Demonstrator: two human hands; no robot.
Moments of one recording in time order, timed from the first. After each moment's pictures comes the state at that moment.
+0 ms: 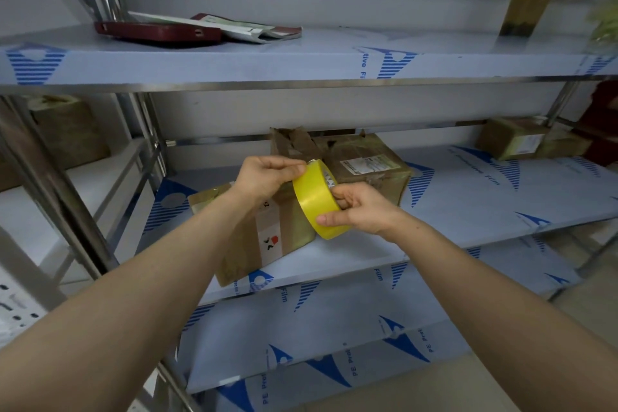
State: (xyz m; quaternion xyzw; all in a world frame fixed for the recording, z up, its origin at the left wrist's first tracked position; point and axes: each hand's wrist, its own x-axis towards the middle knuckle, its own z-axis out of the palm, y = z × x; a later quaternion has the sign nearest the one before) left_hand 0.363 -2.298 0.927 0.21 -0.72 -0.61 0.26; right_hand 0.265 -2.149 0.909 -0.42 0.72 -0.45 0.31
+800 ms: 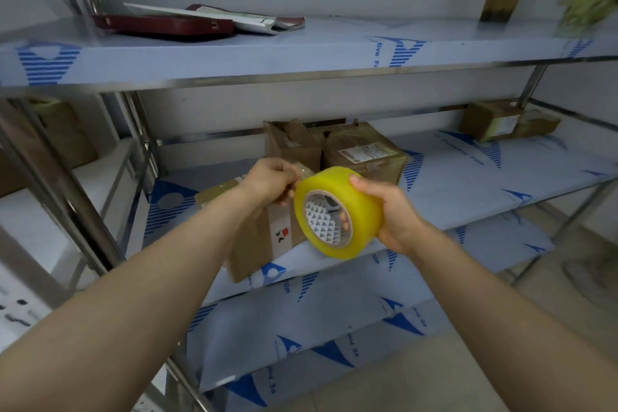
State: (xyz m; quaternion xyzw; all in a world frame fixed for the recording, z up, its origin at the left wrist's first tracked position) left_hand 0.380 -2.318 0.925 0.24 -0.79 -0.55 0.12; right_hand 0.310 -2.138 0.909 -0.20 0.60 -0.69 0.35
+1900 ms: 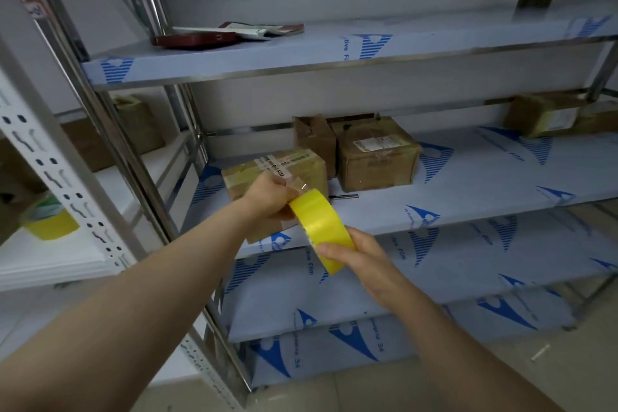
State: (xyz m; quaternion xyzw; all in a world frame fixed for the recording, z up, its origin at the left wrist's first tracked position) left_hand 0.430 -2.233 0.914 0.37 -0.76 -0.52 0.14; right_hand 0.371 -2.058 0.848 -0.34 0.61 -0.61 0.37
